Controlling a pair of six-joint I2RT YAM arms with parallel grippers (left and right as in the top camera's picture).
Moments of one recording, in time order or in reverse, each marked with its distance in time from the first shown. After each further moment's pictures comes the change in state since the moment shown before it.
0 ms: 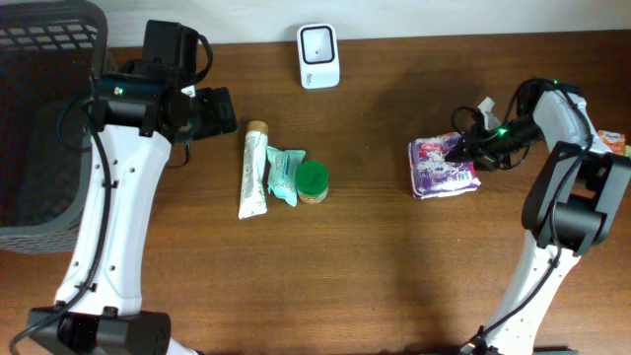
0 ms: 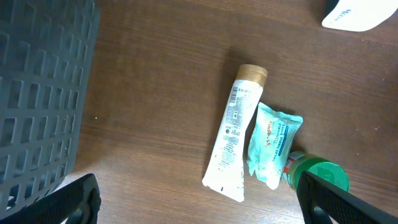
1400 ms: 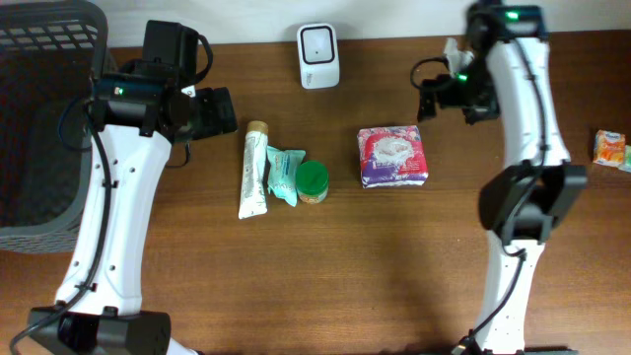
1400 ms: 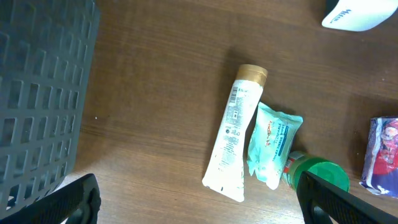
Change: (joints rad) left arm 0.000 0.000 0.000 0.000 0.000 0.000; right arm 0.260 0.029 0.632 -0.422 0.338 0.111
